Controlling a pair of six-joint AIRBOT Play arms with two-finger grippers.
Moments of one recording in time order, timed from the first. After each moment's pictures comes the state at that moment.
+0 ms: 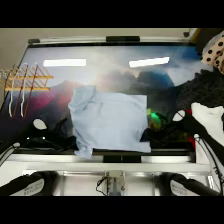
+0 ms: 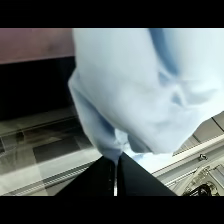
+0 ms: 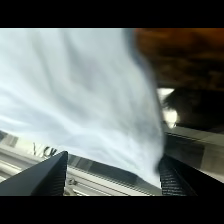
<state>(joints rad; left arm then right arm) -0.08 -1.20 0.49 0.89 -1.20 -1.36 0.01 -1.30 0.65 -1.04 1.27 1.49</state>
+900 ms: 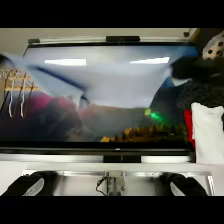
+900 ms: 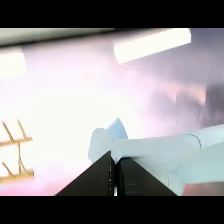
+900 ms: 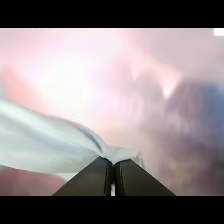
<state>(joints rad) -0.03 -0.92 1.85 1.34 -1.31 -1.44 0.17 -0.87 1.57 -1.35 1.08 1.51</state>
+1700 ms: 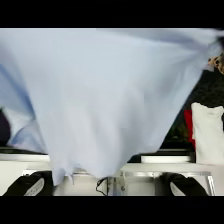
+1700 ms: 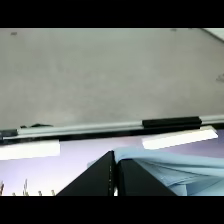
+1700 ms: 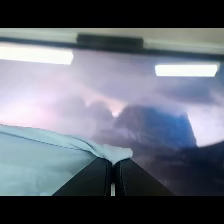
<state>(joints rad) -0.03 -0.89 1.86 1.48 -1.07 -1.49 0.18 -0.96 1.76 -1.64 1.34 1.59</state>
